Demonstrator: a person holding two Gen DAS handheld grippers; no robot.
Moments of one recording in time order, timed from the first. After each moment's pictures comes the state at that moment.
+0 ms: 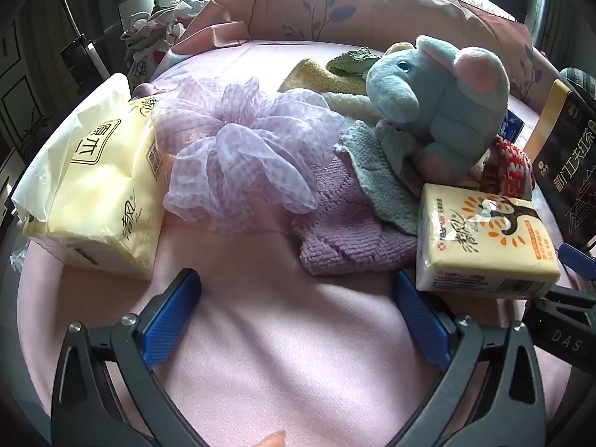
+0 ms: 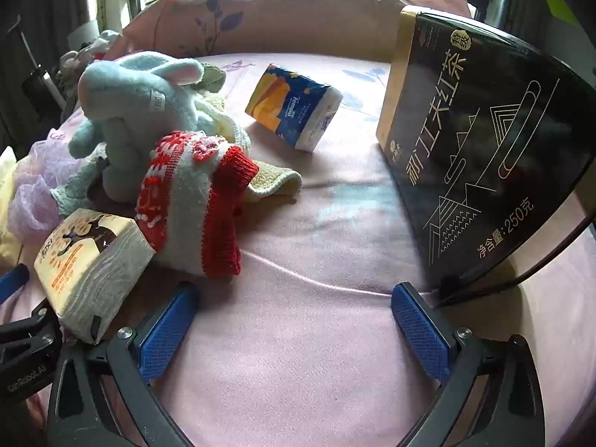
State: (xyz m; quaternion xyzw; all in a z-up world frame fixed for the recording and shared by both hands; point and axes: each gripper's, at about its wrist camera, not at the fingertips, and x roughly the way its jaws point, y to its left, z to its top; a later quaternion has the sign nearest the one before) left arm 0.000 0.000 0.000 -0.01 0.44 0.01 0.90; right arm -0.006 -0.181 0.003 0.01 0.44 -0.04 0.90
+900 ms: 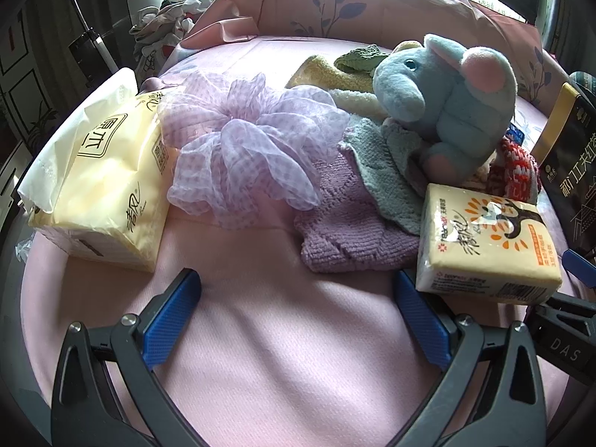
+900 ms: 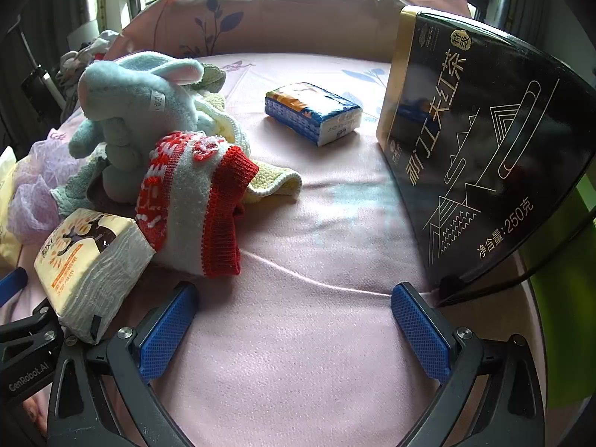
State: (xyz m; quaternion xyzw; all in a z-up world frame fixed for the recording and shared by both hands) left arm -0.009 0.009 0.000 -0.01 0.44 0.02 0.90; right arm -0.006 -0.181 0.003 0.01 0.44 -0.04 0.90
